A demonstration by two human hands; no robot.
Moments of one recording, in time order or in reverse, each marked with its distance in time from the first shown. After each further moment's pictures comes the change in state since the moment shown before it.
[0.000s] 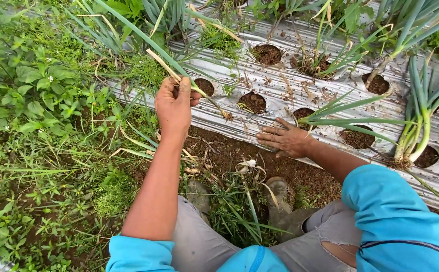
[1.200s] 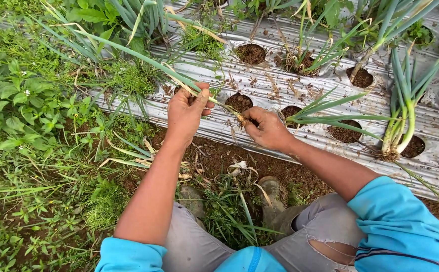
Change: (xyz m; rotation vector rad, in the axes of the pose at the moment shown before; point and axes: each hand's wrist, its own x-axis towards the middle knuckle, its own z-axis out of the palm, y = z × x) left_hand -0.005 -0.018 0.041 -0.086 -0.291 -0.169; right_hand 0.010 0.004 -0.033 1.412 1.359 0.188
